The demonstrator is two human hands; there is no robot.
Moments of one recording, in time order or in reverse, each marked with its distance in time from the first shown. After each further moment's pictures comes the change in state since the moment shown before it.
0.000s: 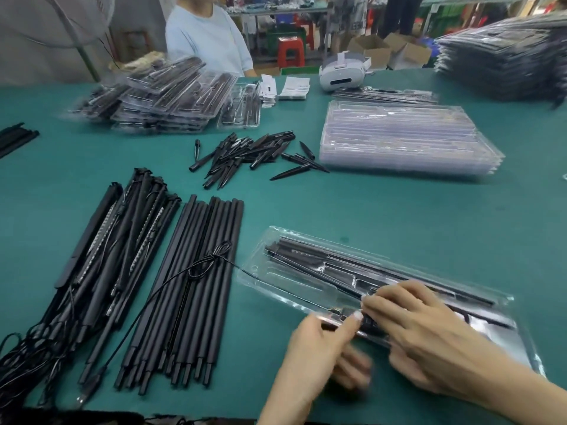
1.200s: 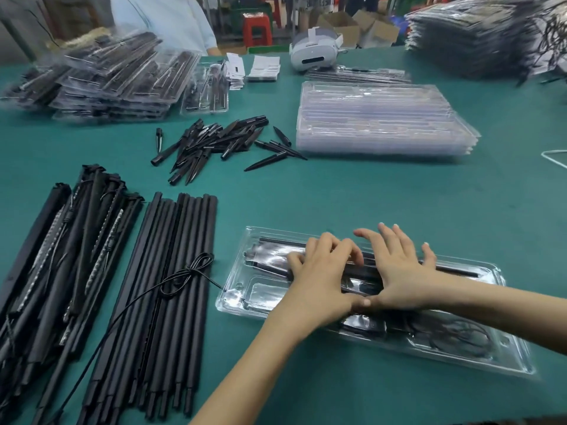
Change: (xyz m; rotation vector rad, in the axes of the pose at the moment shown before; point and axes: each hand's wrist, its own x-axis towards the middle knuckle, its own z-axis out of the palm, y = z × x) left_hand 0.083 0.037 -0.005 1.063 0.012 0.650; right_hand 0.056 0.040 0.017 0.450 -0.625 0.826
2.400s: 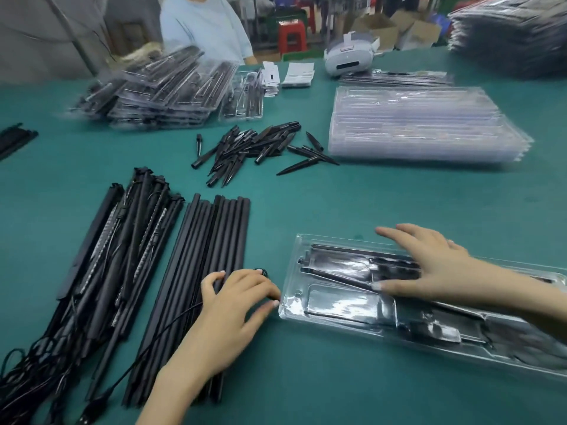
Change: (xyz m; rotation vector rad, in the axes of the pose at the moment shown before) left_hand -0.104 -0.087 -0.057 0.208 0.130 -0.120; right_hand -0.014 -0.007 -0.039 0.061 -0.029 -0.189
